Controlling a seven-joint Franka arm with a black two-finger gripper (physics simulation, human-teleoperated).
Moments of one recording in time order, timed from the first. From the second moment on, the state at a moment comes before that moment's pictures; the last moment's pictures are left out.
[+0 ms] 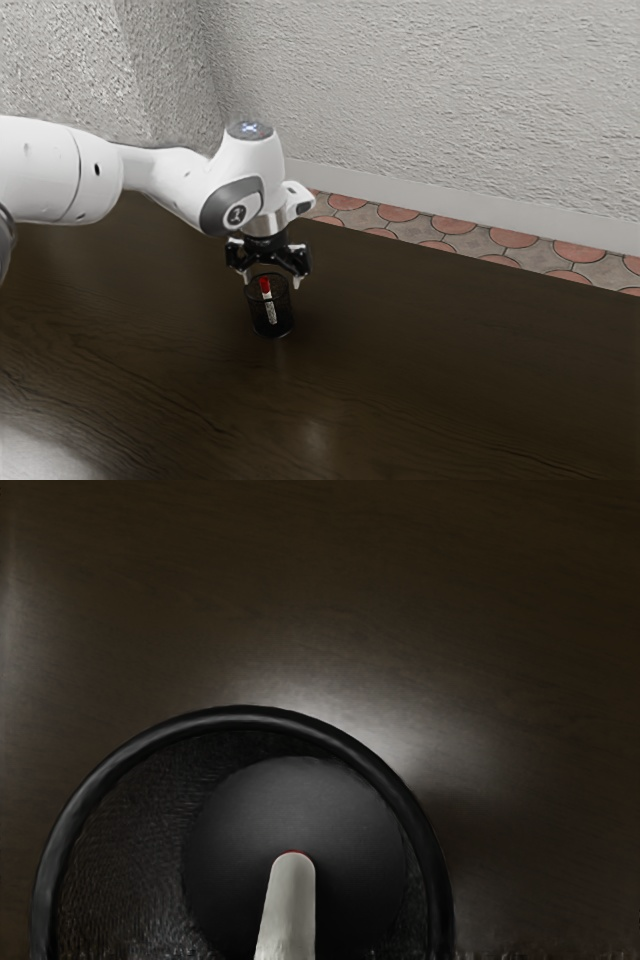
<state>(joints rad) -0.11 0.33 -0.01 -1.87 0.17 2.27 -0.56</state>
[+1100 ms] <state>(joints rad) -0.08 0.27 -0.04 -1.93 0.18 2.24 -0.43</state>
